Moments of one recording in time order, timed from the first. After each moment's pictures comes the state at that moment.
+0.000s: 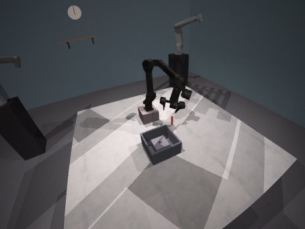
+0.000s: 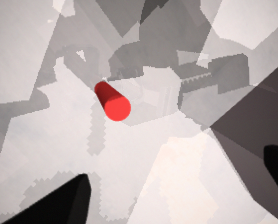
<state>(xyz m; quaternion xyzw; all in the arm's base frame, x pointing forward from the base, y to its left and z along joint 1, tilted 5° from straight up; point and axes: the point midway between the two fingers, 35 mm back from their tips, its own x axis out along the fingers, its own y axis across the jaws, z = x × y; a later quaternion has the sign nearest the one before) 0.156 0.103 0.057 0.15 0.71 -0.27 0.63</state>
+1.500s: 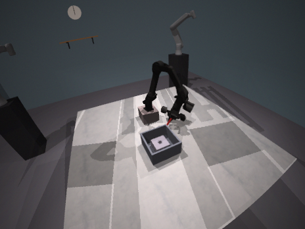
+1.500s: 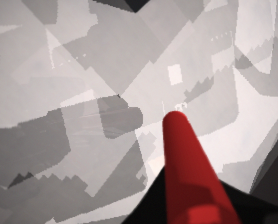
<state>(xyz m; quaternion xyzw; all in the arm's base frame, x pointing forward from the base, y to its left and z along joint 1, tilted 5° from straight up) 0.193 0.079 -0.010 0.12 0.67 -0.36 0.64</state>
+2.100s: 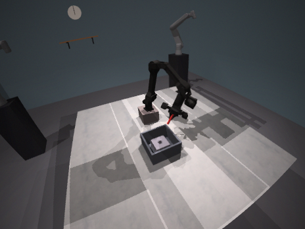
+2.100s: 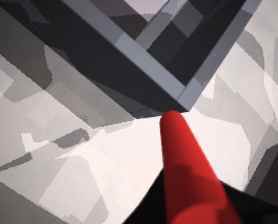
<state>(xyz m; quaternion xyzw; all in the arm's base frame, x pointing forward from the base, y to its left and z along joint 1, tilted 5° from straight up) 0.244 0.040 0.054 0.15 0.61 -0.41 0.66</state>
